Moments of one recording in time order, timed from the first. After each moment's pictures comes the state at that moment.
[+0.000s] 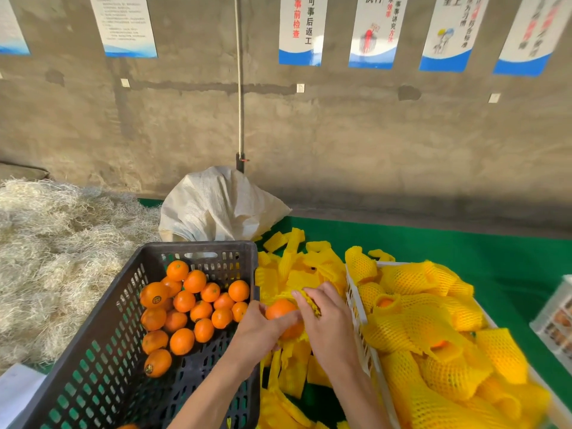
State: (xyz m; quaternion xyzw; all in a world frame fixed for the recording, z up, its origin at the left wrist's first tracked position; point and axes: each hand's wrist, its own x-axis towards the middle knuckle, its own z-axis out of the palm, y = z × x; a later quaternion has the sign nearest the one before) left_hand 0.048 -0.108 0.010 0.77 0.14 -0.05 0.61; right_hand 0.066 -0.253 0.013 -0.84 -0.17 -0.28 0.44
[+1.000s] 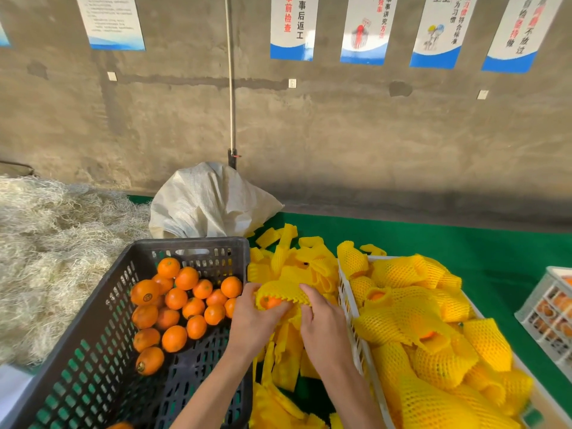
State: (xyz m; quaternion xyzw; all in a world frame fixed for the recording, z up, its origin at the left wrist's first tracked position) left_hand 0.056 -0.118 0.003 0.74 0.12 0.08 0.66; right_hand 0.056 -0.262 0.004 -0.91 -0.09 -0.16 0.37
